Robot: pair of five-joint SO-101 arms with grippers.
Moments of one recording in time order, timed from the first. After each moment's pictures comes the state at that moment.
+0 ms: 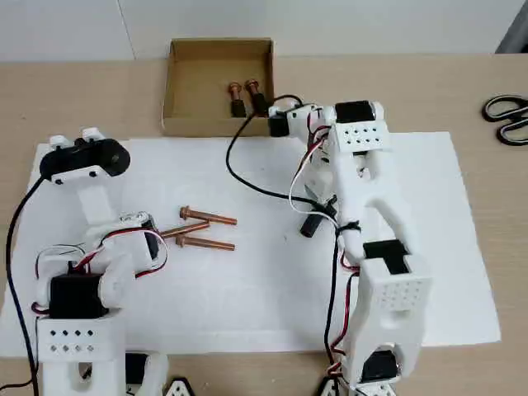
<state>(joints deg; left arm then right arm) -4.3 -57.3 43.3 78.0 16.9 -10.1 29.1 -24.6 94.3 29.2</state>
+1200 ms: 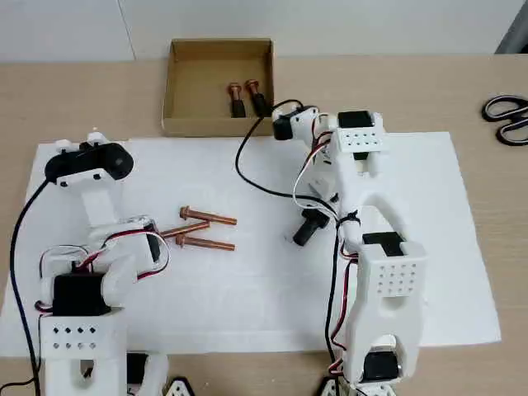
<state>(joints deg) -4.3 -57.3 45.4 78.0 16.9 -7.8 37.8 -25.3 82.9 32.9</state>
